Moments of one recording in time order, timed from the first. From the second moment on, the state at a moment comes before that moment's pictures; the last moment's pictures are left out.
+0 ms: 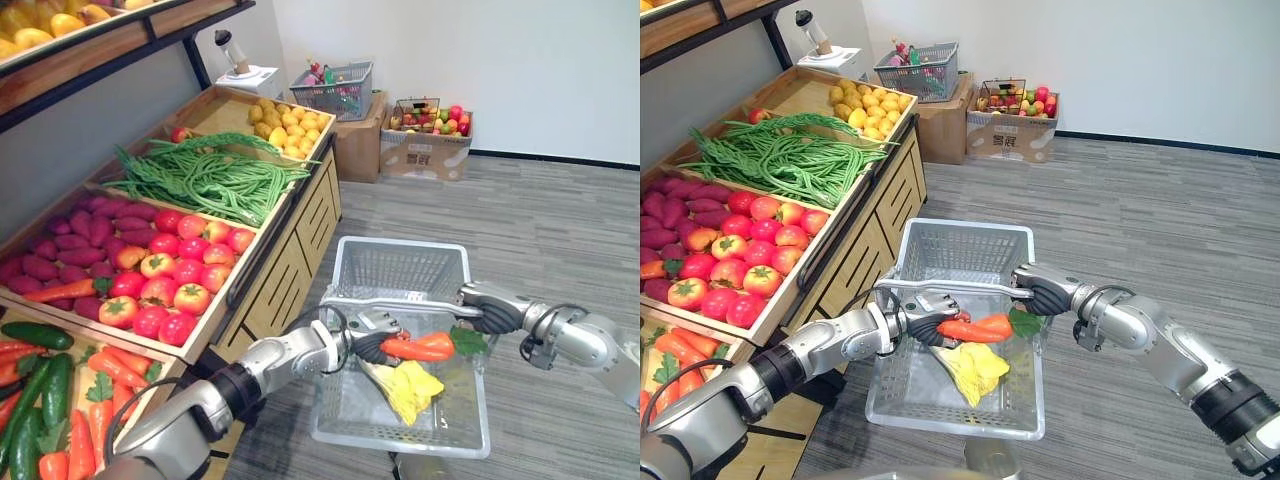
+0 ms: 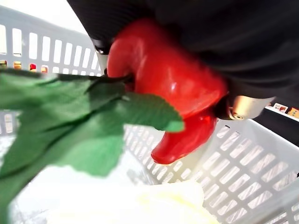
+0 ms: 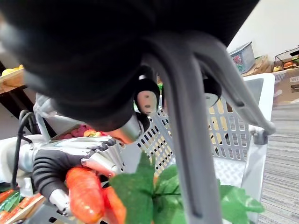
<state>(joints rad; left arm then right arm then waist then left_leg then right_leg) -0.55 0.47 -0.90 0.44 0.69 -0.45 0.07 -0.20 -1.08 0.44 -0.07 -0.15 -0.34 0.21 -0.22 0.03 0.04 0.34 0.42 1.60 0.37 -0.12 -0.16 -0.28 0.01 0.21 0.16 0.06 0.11</state>
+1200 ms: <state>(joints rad) -0.56 0.38 -0.90 0.55 0.77 -0.44 0.10 -0.31 -1.05 0.55 -0.09 -0.14 -0.33 0.23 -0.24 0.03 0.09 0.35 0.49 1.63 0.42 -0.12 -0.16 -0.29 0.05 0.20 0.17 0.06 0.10</state>
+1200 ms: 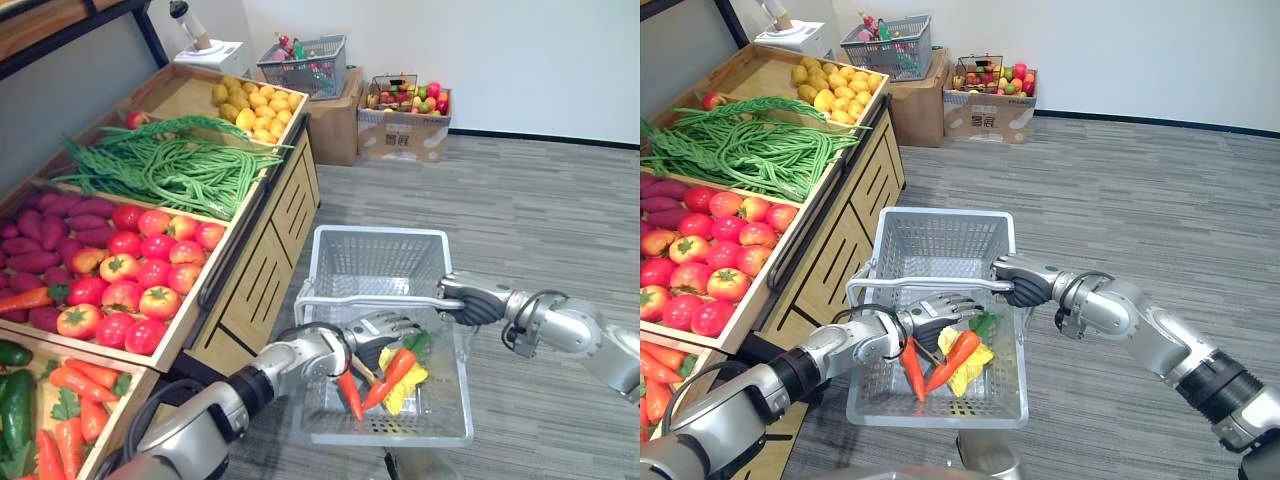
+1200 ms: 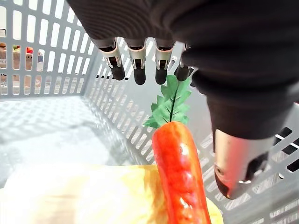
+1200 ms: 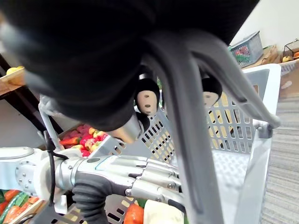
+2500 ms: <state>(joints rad) -0.44 0.55 -0.93 -0.23 0.44 -0.54 0.00 0.01 -0.49 -0.40 0.53 -0.34 -0.14 -0.05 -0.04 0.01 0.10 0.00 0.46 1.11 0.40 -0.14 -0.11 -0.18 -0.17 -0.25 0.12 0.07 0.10</state>
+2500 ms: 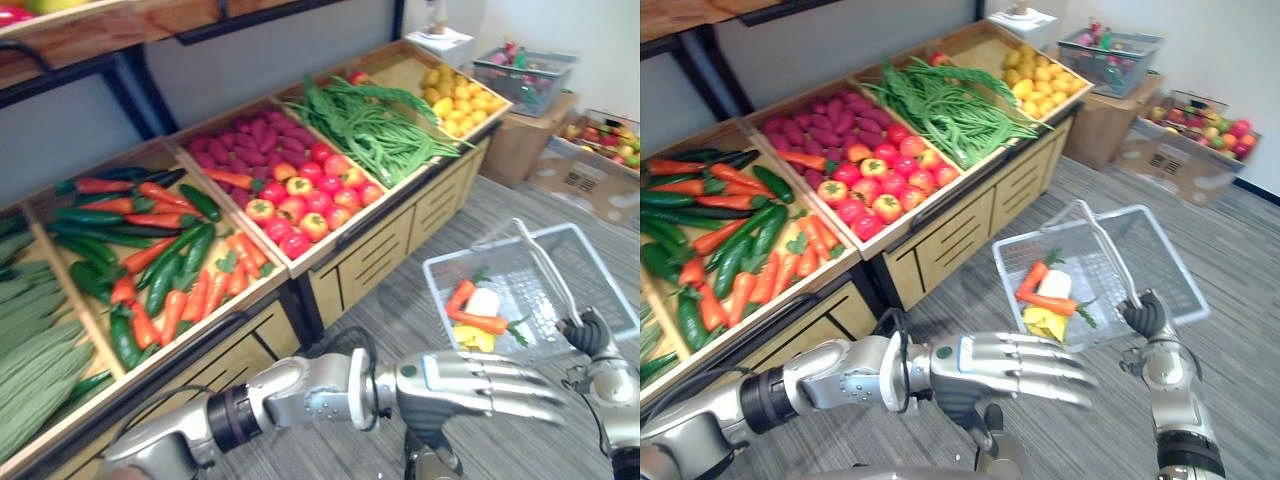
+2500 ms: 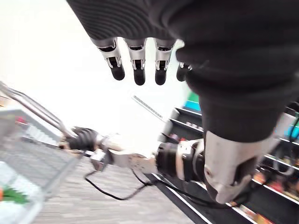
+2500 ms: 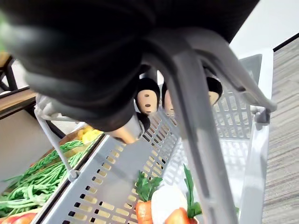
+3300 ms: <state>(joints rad) 0.11 0.12 0.34 0.10 0.17 -0.27 0.24 0.12 -0.20 -0.70 1.15 -0.26 -0.13 -0.08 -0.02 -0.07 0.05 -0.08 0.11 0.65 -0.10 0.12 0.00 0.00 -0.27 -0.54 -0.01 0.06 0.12</state>
